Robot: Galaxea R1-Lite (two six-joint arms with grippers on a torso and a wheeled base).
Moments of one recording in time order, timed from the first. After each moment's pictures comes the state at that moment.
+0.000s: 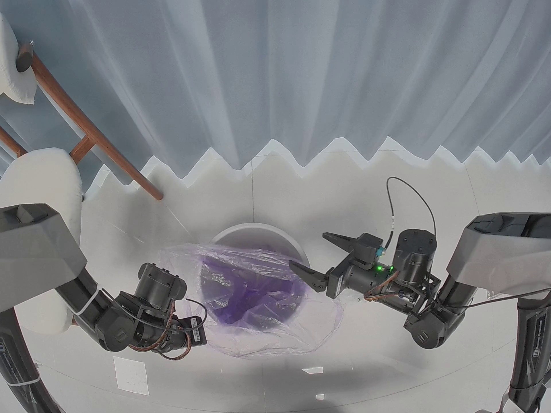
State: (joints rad) left arm -0.42 2.03 -0.57 -0.45 -0.01 -0.63; right arm 0.56 2.27 -0.72 -1.48 0.31 0.01
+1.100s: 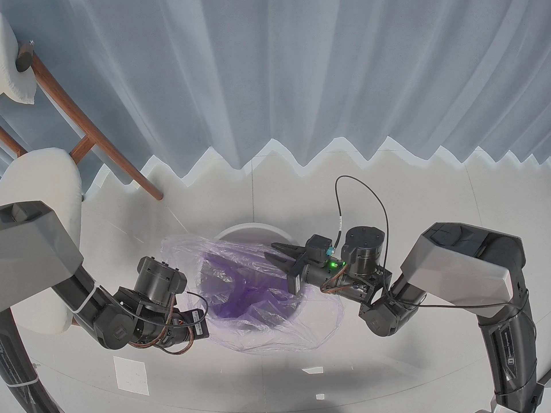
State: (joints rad) left arm -0.43 2.01 -0.58 -0.47 -0.01 -0.64; right arm 0.61 2.48 -1.12 -1.27 0.36 -0.12
